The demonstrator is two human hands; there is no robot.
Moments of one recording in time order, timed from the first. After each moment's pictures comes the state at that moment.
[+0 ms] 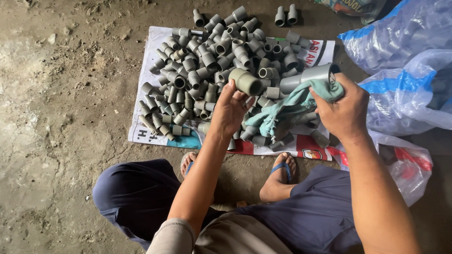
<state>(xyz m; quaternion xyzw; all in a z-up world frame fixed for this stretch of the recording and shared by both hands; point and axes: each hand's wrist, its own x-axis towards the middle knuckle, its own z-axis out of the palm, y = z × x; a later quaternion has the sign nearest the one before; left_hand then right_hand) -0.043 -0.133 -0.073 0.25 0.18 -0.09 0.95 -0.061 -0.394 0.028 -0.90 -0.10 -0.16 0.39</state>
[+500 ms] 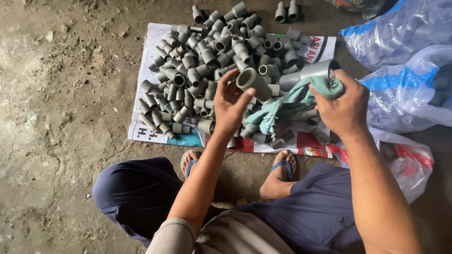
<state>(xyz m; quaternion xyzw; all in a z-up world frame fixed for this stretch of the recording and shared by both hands) -0.066 -0.140 -0.039 0.54 -0.01 0.11 0.83 -0.060 -0.395 0.026 -0.90 -0.11 -0.17 0.38</state>
